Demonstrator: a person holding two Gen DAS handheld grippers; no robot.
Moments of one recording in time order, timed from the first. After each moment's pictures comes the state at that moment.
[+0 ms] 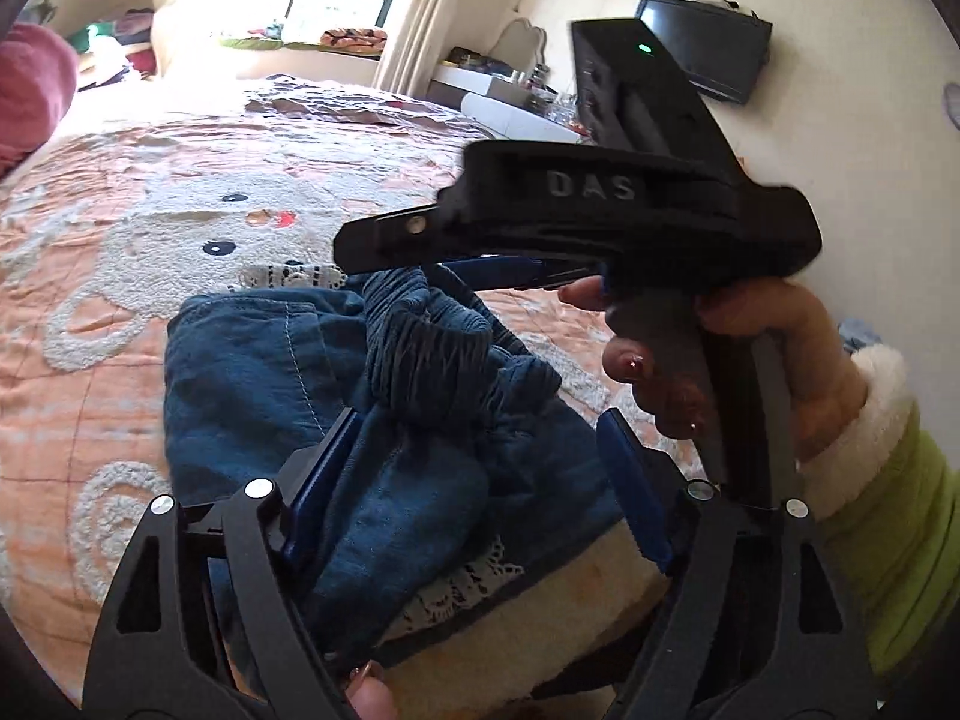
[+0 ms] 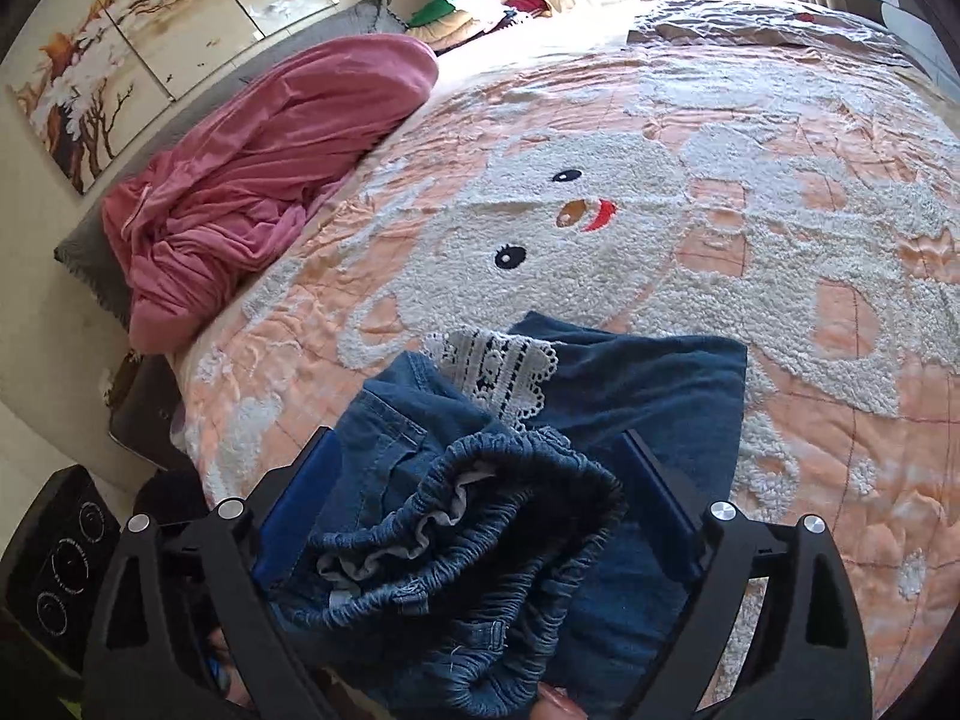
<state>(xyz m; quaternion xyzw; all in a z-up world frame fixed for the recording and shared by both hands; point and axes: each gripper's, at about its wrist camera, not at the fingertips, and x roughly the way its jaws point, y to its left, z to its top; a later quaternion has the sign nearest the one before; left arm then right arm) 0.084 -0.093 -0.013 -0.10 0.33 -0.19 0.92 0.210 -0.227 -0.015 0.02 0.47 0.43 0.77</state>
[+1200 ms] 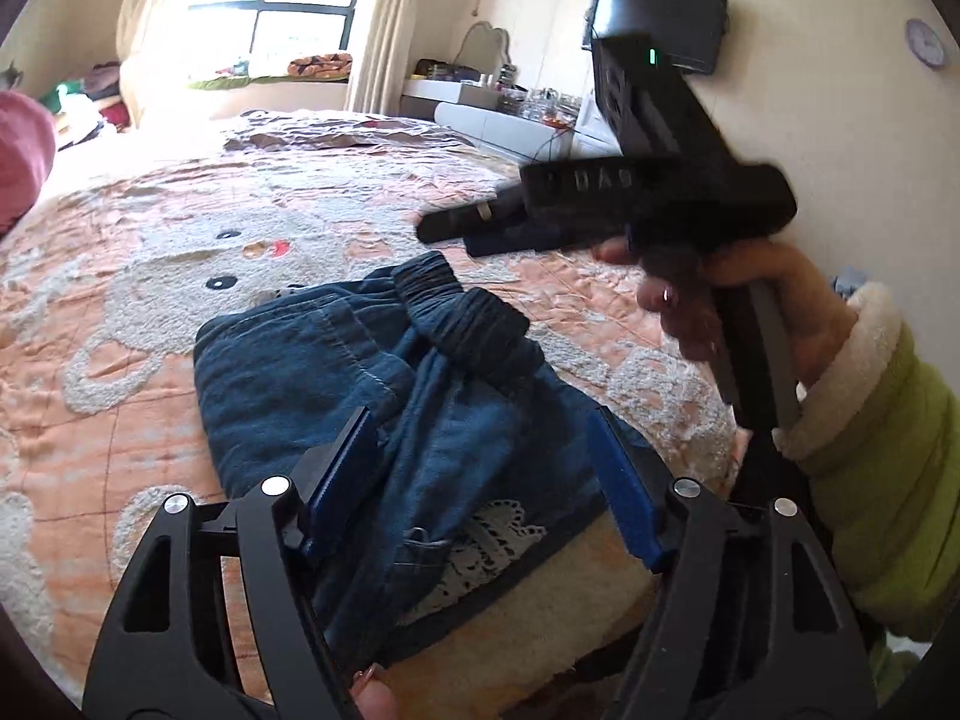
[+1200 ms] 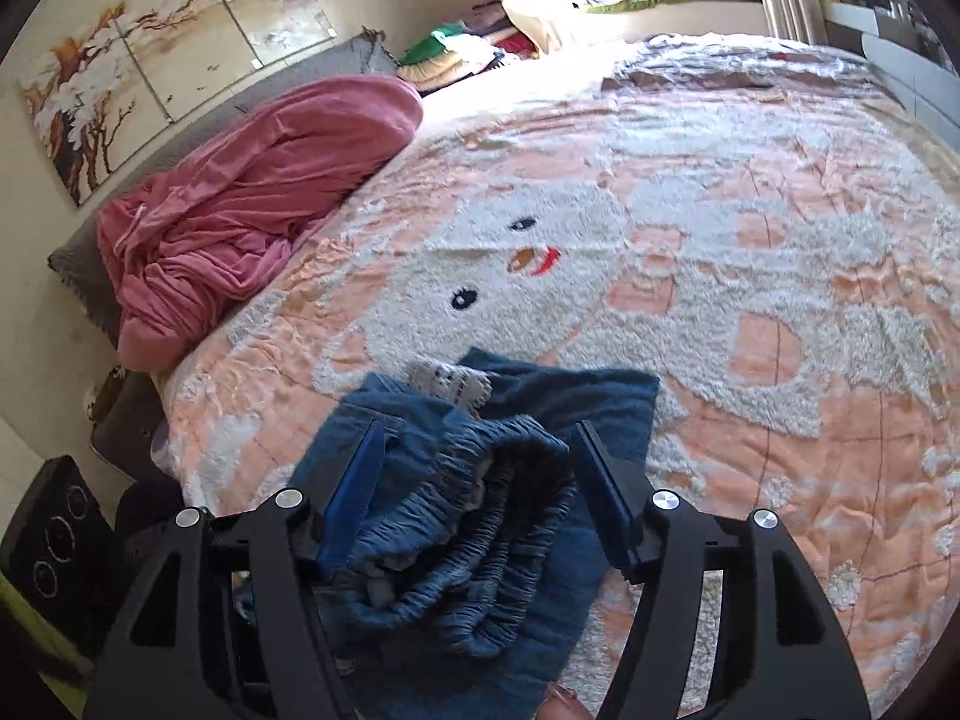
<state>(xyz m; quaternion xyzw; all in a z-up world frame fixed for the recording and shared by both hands) 0.058 -0.095 -0.011 -0.04 0.30 -0.20 0.93 0.207 -0.271 0.006 0.02 0.40 0.43 0.81</state>
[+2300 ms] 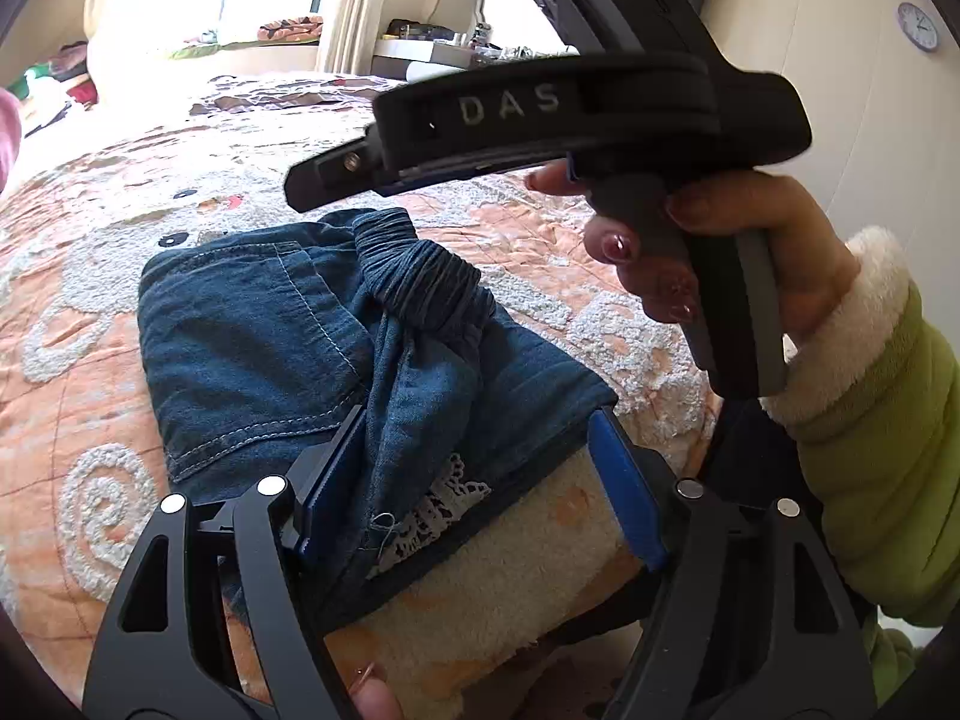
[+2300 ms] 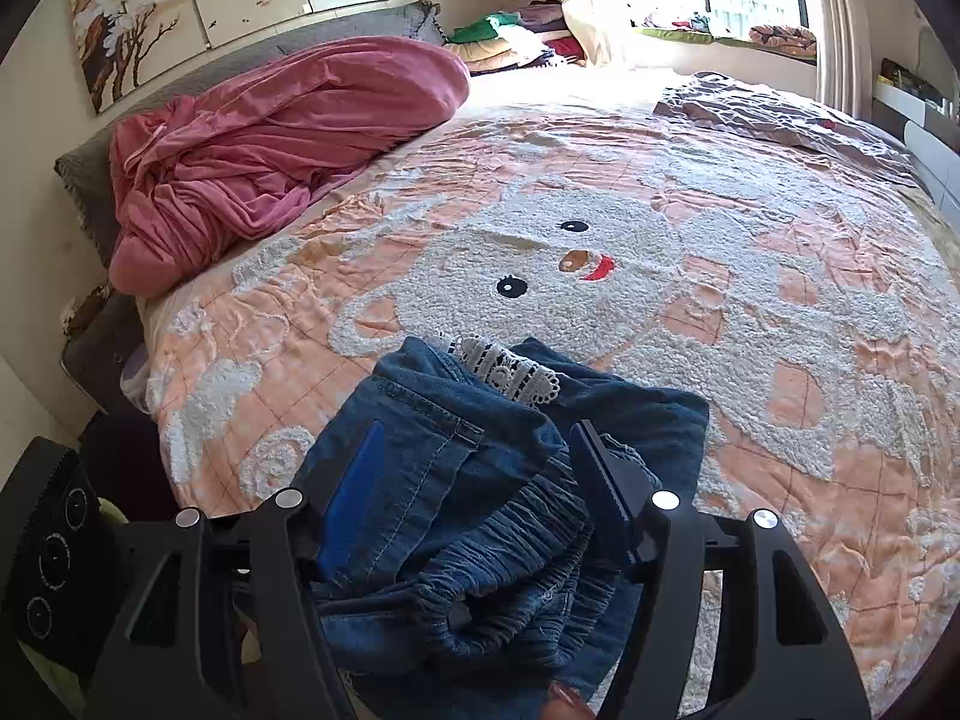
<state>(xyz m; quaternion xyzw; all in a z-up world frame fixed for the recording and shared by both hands) 0.059 -0.110 -0.022 -0.04 0.35 -0.24 0.91 0.177 -0.231 0.009 -0.07 0.38 0.43 0.81</state>
